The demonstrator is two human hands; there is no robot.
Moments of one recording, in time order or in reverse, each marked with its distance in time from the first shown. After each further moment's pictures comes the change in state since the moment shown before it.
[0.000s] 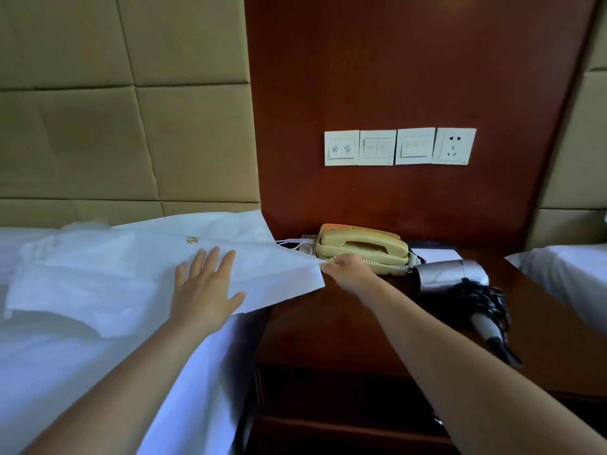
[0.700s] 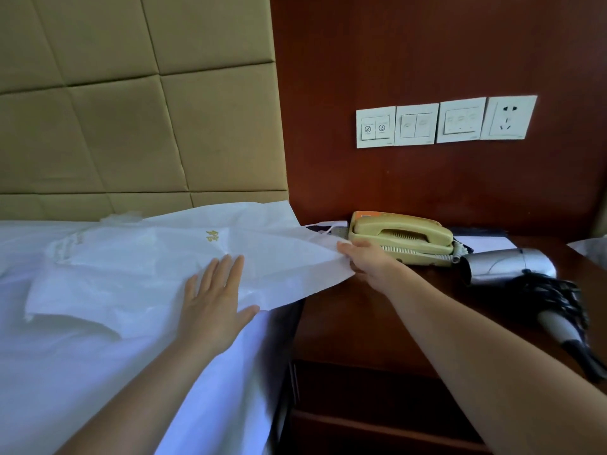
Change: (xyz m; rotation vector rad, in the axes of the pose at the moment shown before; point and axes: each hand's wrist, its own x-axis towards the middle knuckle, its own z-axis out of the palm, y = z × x) left_hand -0.017 -0.037 0.029 0.002 0.019 -0.017; right_hand 0.038 -0.009 0.039 0.456 -0.057 0.017
